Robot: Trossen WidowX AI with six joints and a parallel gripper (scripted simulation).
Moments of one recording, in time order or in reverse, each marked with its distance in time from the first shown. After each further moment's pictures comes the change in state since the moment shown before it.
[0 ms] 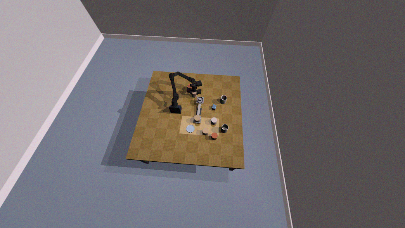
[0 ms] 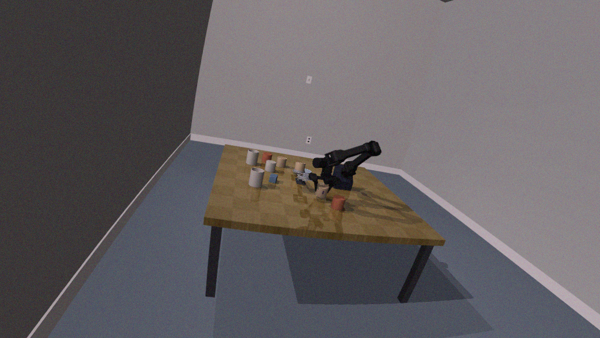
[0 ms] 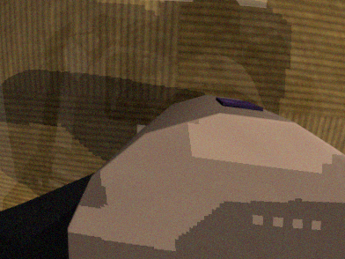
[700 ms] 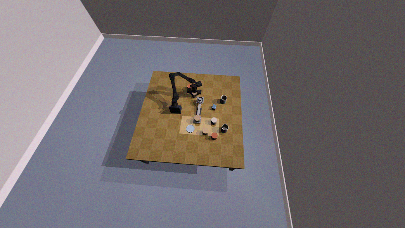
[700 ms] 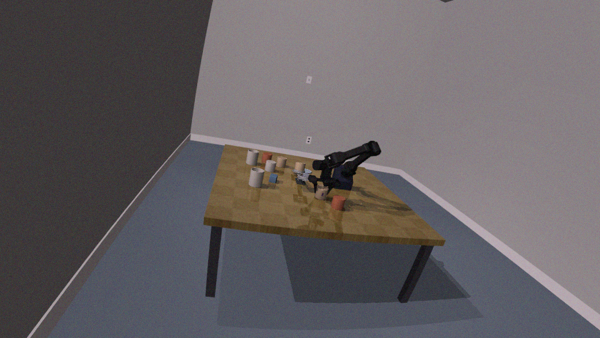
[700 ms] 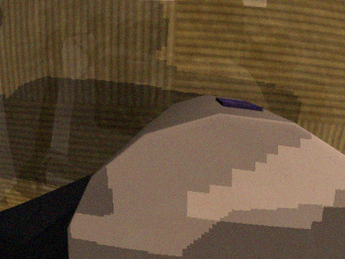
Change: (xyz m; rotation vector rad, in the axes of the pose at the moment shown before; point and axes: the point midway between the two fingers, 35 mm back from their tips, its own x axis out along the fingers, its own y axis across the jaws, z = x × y) arm 0.013 0.000 -0.001 0.008 0.000 0.000
